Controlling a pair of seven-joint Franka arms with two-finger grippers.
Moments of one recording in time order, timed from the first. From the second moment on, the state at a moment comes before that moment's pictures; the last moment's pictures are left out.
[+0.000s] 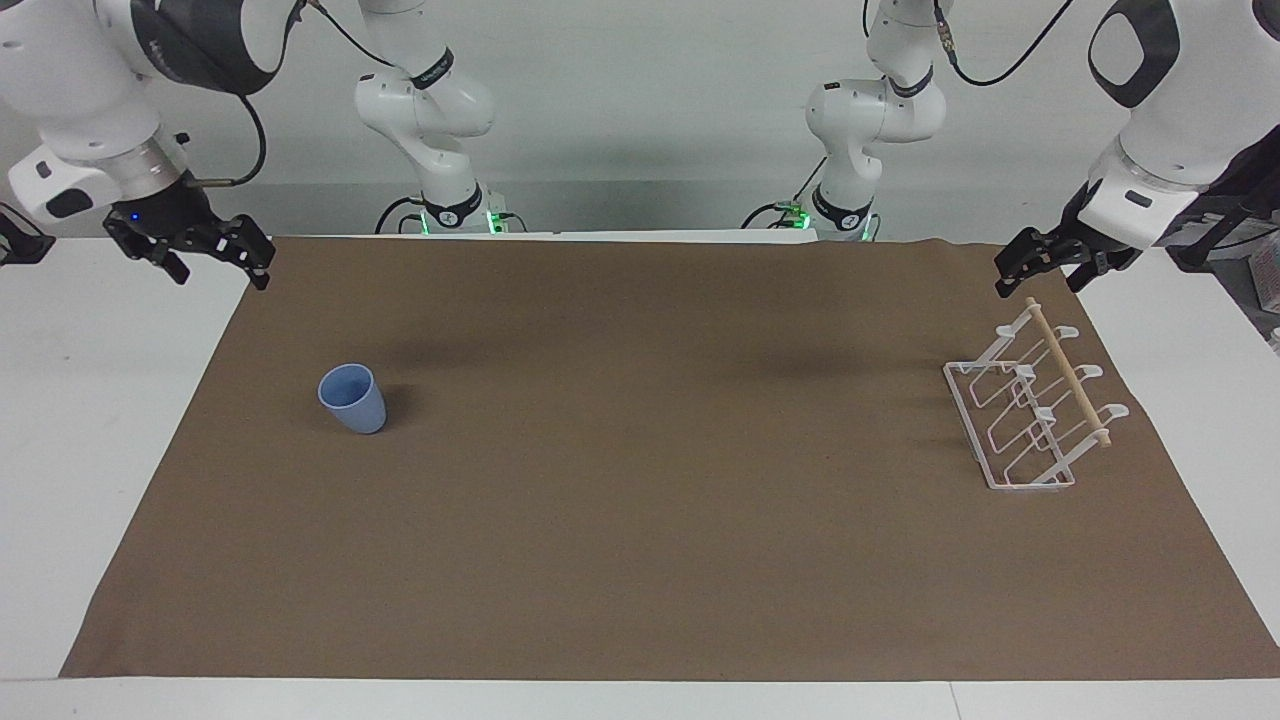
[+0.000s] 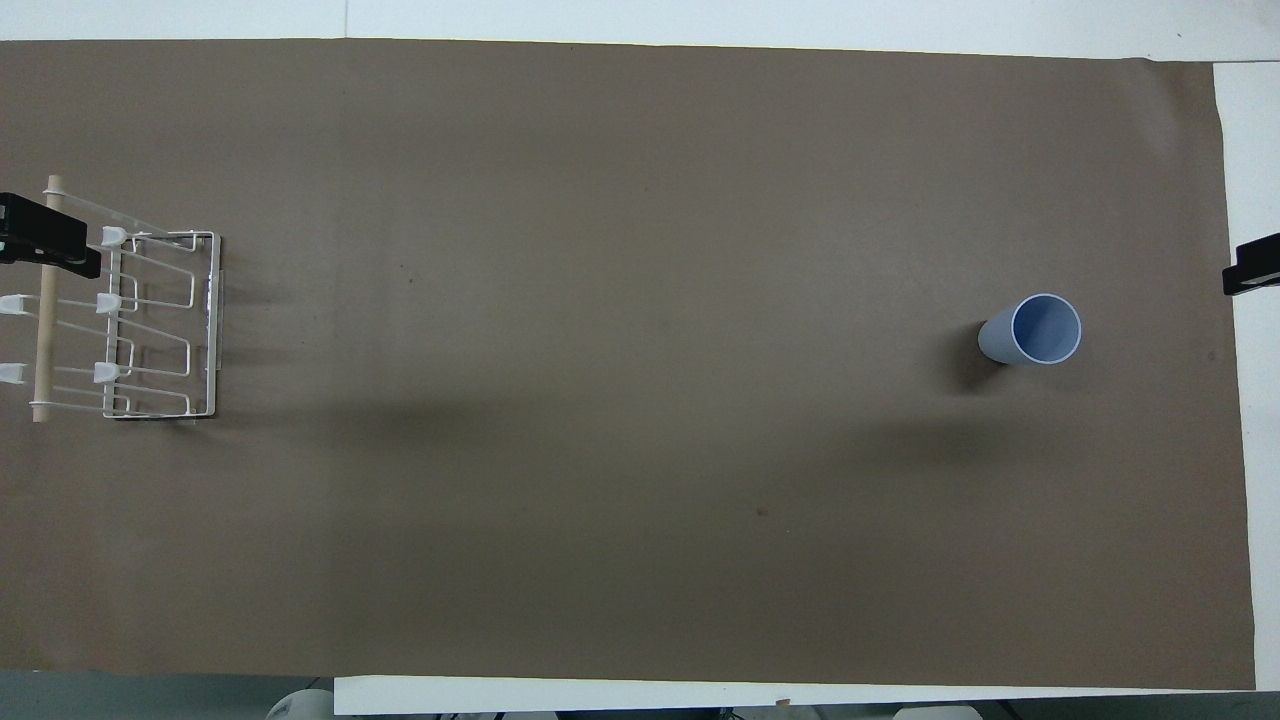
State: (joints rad) left arm -0.15 0.04 0.09 -1.54 0.00 1.49 -0.03; right arm -0.13 0.03 -0.08 -1.66 -0.06 1.66 -0.18
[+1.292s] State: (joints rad) left arm -0.15 0.04 0.09 -1.54 0.00 1.49 -0.03; right arm -0.13 0.21 -0.07 -1.99 0.00 2.08 -0.29
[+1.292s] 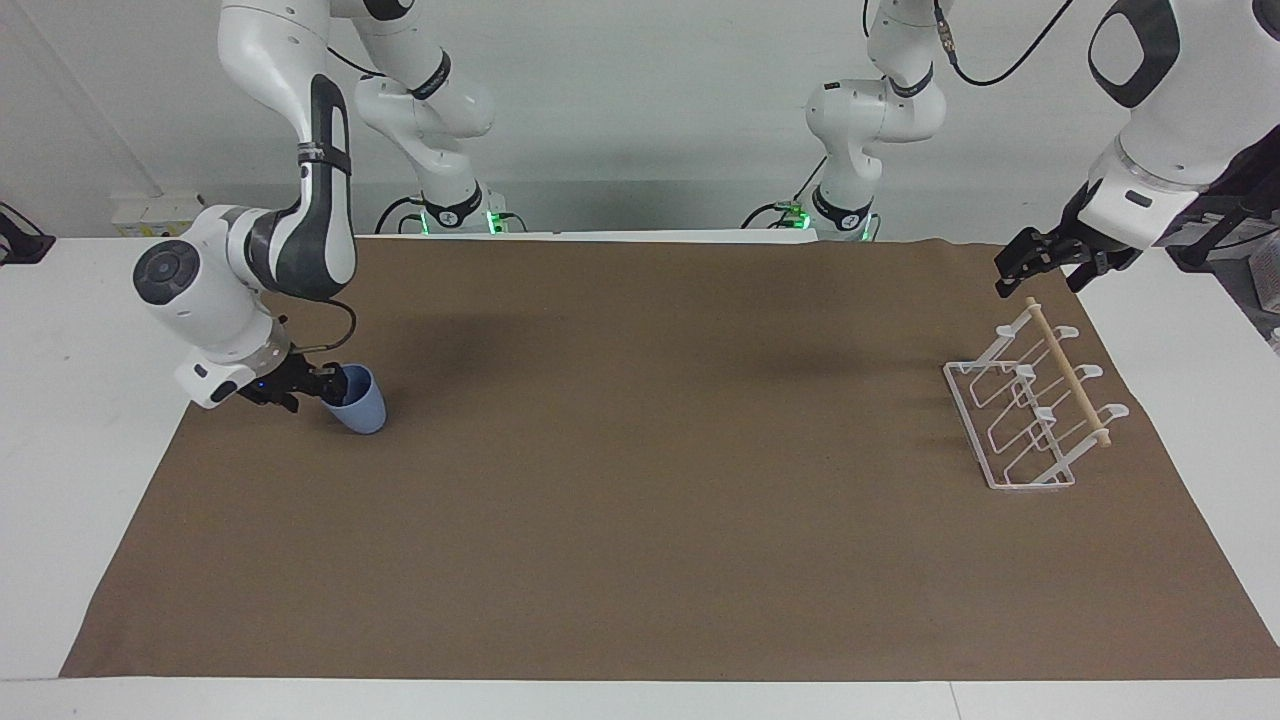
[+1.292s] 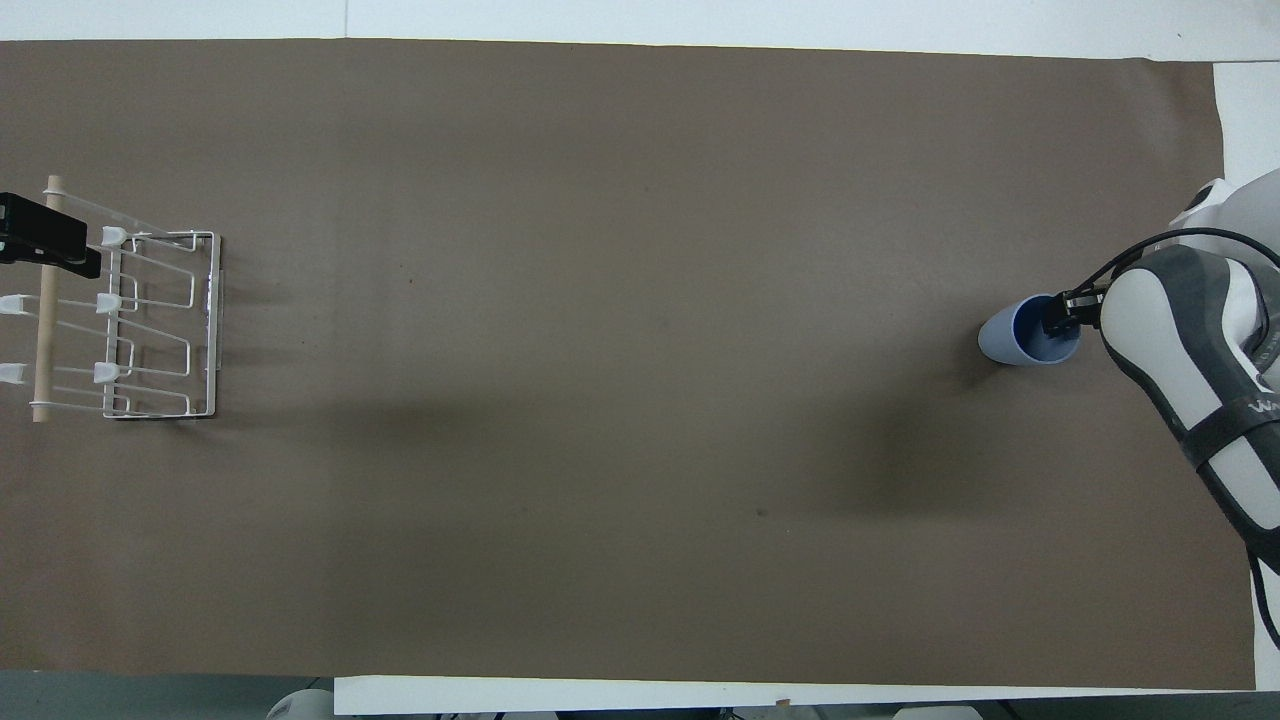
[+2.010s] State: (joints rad) left arm -0.15 0.04 0.09 -1.54 0.00 1.49 -0.03; right arm -0.12 0.20 0.02 -1.85 0.11 1.87 -0.31
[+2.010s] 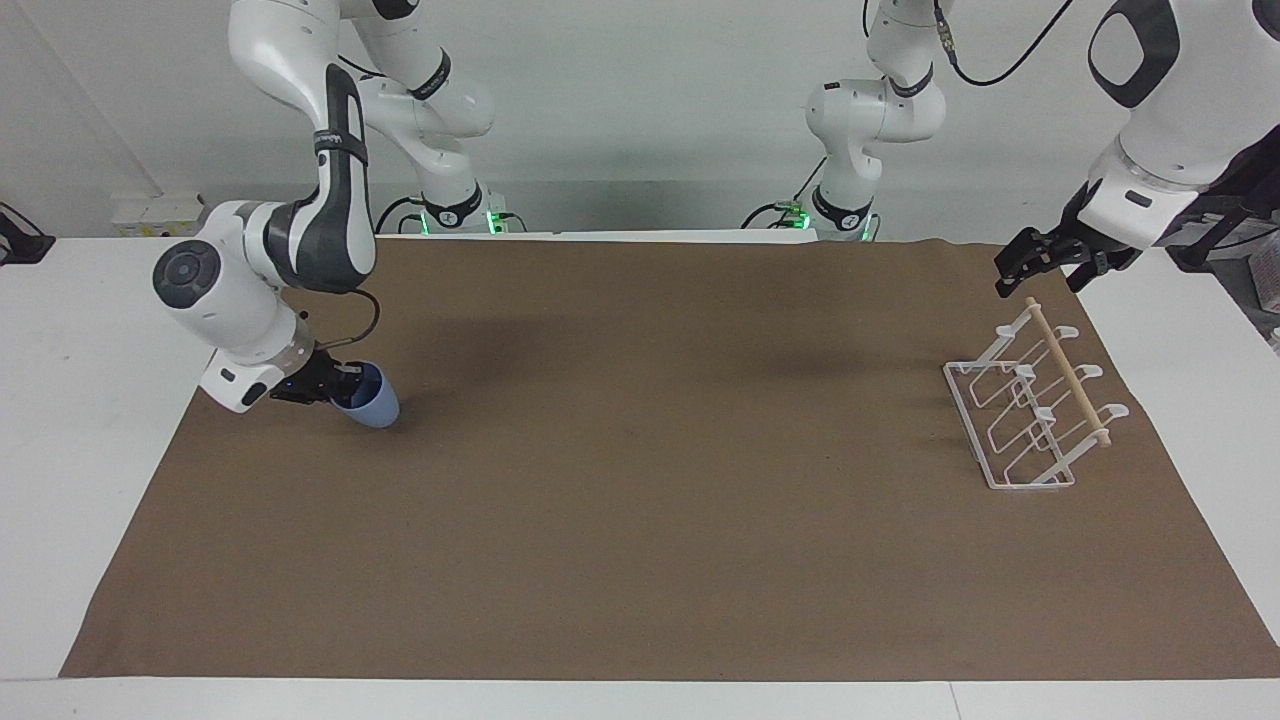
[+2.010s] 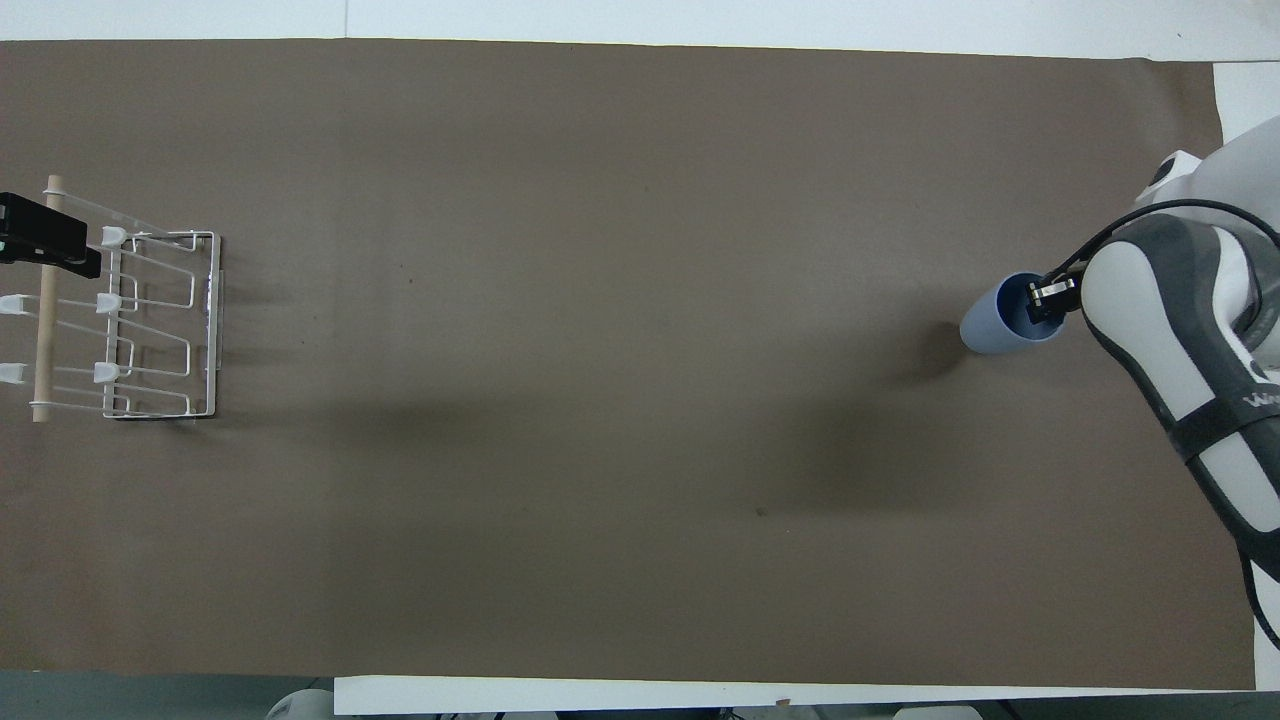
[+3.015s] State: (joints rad) left arm -0.16 0.03 0.08 -1.54 -0.01 1.49 -0.12; right arm -0.09 0.17 0.04 -1.75 1.10 1.48 -0.02
